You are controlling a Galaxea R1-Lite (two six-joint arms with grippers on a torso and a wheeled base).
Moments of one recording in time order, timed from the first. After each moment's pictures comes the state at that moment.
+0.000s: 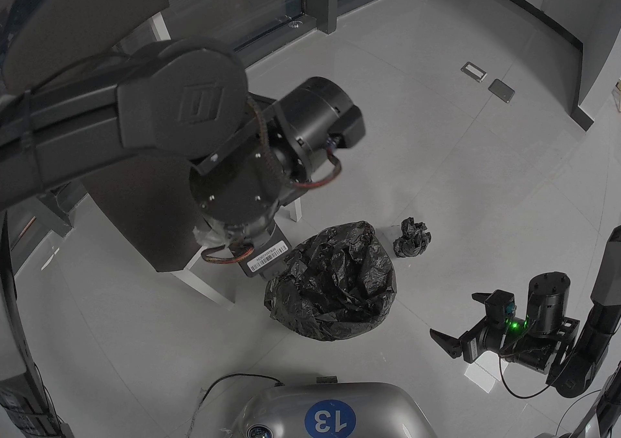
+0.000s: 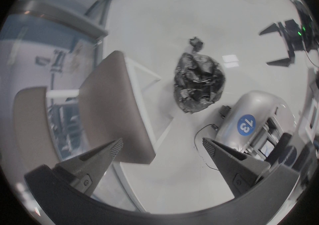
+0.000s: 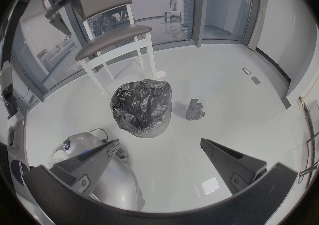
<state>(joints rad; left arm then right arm) -0.82 2.02 -2.00 1.13 0.64 0.25 0.42 1.97 -0.08 -1.40 -0.01 -0.16</state>
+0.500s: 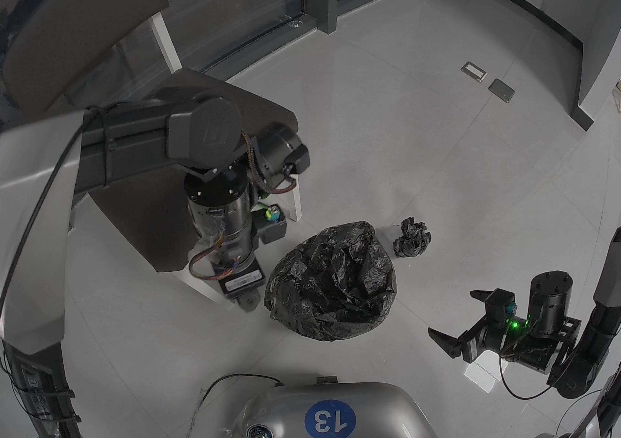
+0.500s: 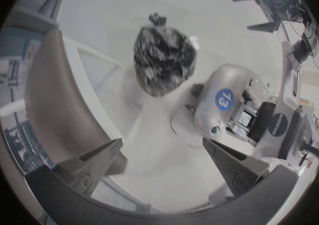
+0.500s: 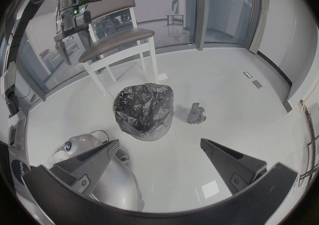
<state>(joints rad) -0.64 2.14 -2.00 1.22 0.30 0.48 0.43 1.95 -0.08 -1.41 -0.01 -0.17</state>
